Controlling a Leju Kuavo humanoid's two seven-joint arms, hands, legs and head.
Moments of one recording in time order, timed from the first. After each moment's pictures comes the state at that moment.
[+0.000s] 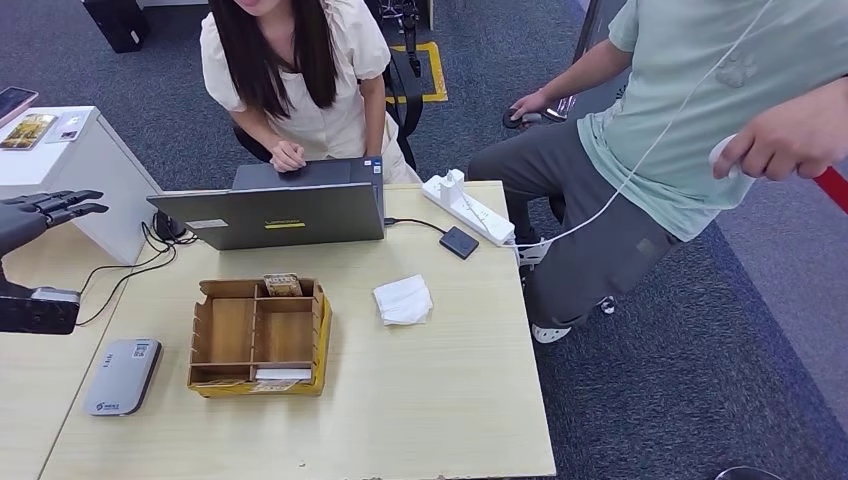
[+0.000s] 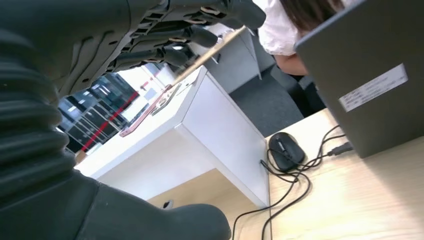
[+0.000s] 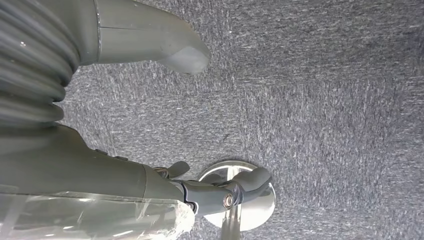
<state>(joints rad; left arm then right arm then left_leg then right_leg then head) -0.68 1.16 -0.54 -1.55 -0.60 -0.59 -0.17 -0.05 0.03 -1.05 -0.45 0.92 -0.21 -0.51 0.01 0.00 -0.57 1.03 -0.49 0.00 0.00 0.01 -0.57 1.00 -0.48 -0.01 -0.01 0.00</state>
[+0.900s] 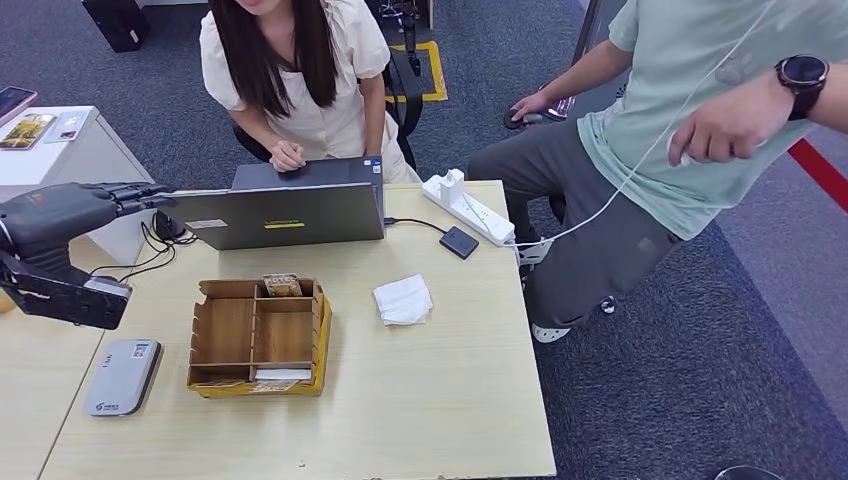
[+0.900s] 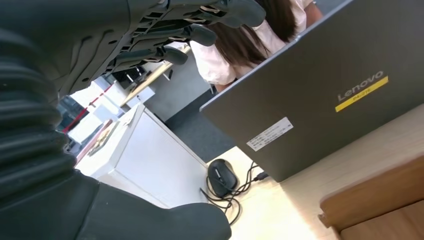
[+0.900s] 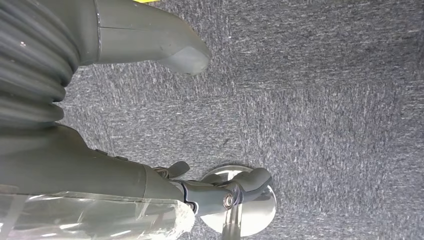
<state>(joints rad) -1.16 1.12 -1.15 -1.60 -0.37 -0.56 -0.10 -0.07 0.02 -1.08 -0.41 0.93 -0.22 -0.51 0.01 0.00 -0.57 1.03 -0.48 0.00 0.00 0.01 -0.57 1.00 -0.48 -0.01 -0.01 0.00</state>
